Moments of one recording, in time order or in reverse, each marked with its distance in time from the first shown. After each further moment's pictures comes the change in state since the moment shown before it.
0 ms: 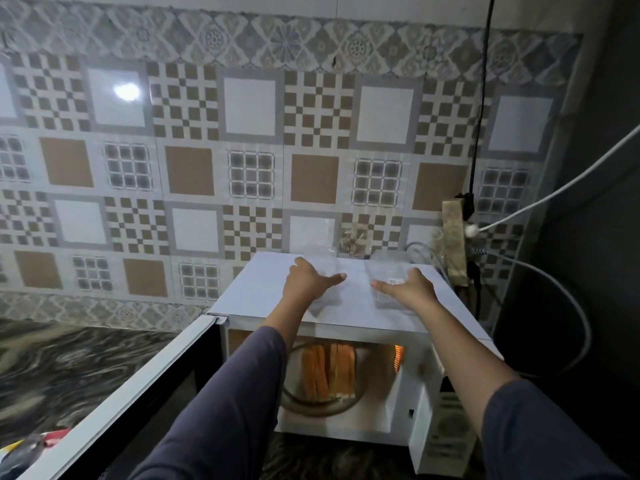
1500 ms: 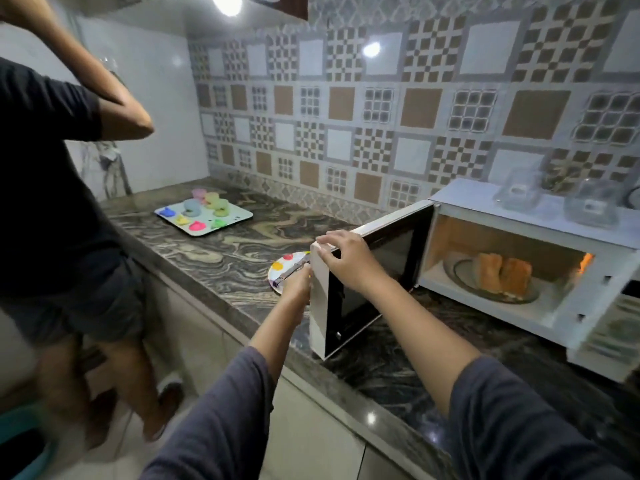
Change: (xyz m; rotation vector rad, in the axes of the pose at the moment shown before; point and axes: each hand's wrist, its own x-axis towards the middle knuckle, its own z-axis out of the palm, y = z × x) left_hand -0.377 -0.266 -0.153 -0.827 0.459 -0.389; right_hand -0.424 -0.107 0.174 0.099 -0.511 -1.055
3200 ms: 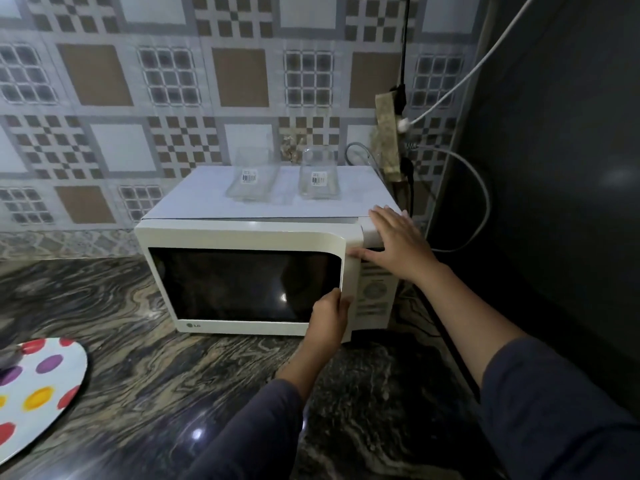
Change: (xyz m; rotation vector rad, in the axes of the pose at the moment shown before) left_hand -0.018 -0.122 0.425 0.580 -0.747 0.581; right_hand -0.156 0.309 -0.306 -0.692 0.164 0.640
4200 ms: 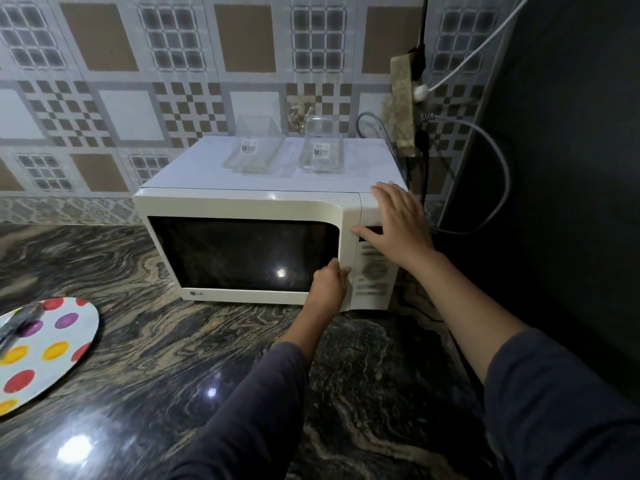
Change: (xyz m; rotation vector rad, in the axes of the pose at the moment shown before) left_hand 0.017 0.012 0.010 0.143 0.022 -0.090; right_hand 0.005 0.013 0.024 -0.001 0.222 -0.073
